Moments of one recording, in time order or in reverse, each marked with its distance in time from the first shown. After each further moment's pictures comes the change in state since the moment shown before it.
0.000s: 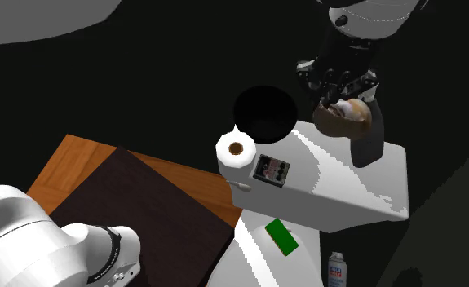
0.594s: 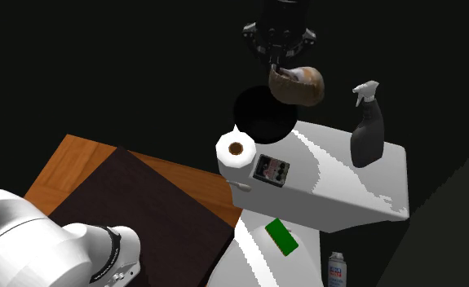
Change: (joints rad) arm 0.114 -0.106 0.108 -0.084 -0.030 -0.027 0.227
